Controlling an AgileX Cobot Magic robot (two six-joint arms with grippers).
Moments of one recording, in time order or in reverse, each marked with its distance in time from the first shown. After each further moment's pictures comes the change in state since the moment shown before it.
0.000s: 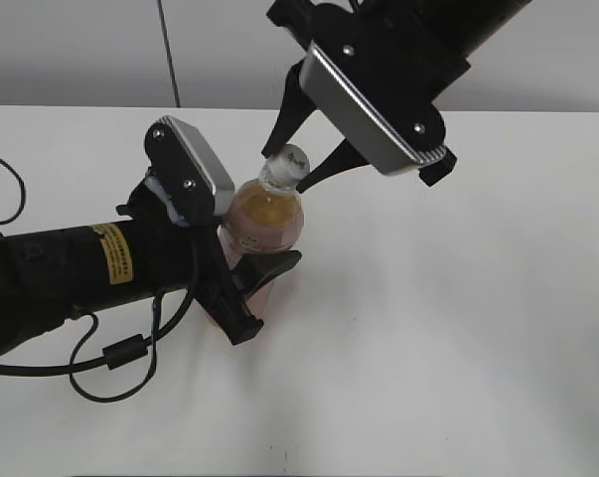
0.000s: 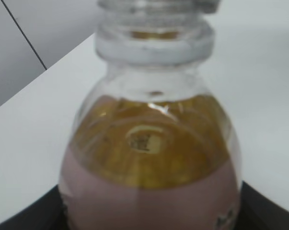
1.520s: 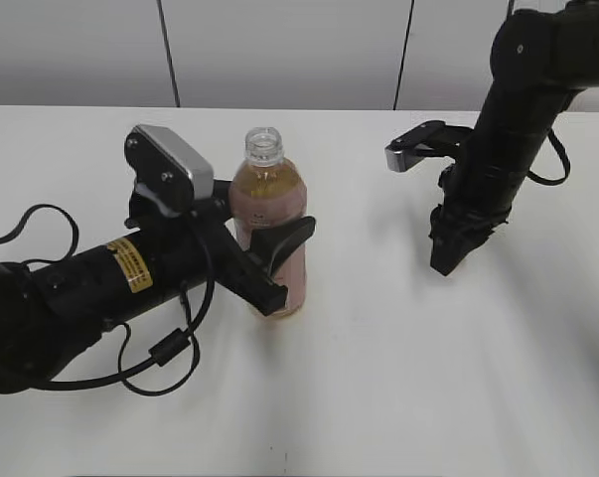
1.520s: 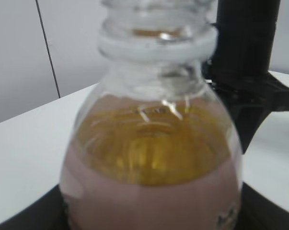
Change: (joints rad) left arm -0.004 0.182 0.000 -0.151 -0.408 -0.103; right arm -0.291 0.364 0.003 -0.385 0.049 1.612
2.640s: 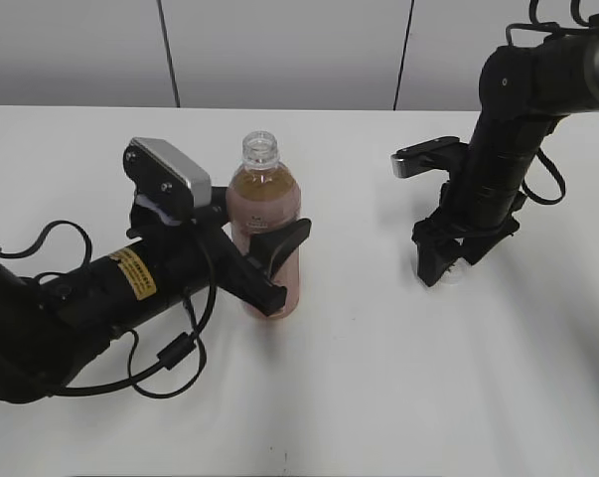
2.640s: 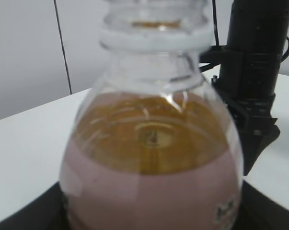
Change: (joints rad) left arm 0.000 0.070 -0.003 -0.050 -0.079 0.003; right arm -0.010 0.081 0.000 -0.055 -0.092 0.315
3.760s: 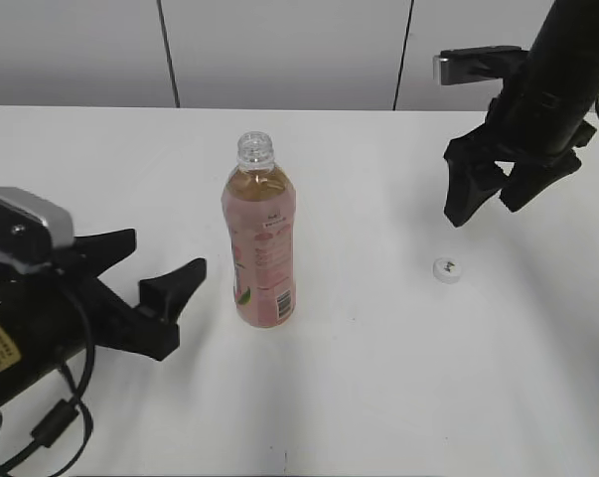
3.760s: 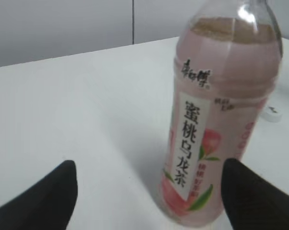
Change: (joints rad) left arm 0.000 -0.210 0.354 -0.249 -0.014 -0.019; right arm 0.000 -0.286 0.000 0.031 0.207 0.138
